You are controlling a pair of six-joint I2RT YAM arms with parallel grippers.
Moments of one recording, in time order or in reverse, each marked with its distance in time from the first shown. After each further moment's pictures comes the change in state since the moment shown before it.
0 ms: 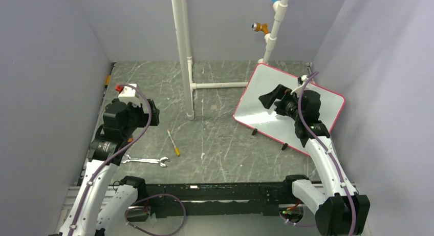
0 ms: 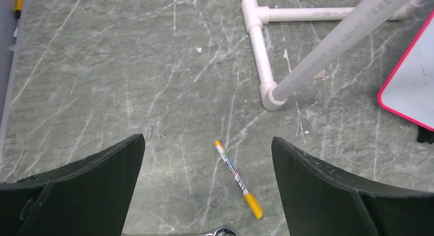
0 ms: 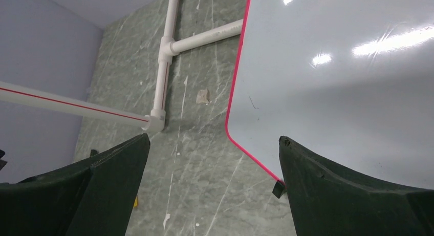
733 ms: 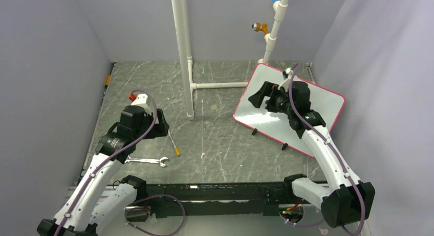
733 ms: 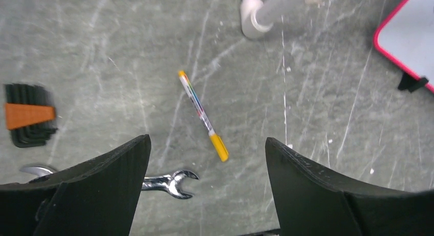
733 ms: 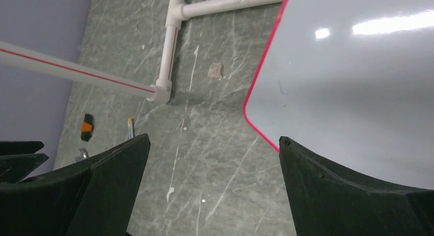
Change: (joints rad) left arm -0.145 0.062 -0.018 -0.195 -0.057 -0.230; right arm 0.131 0.094 0.159 -0.163 0.029 -0.057
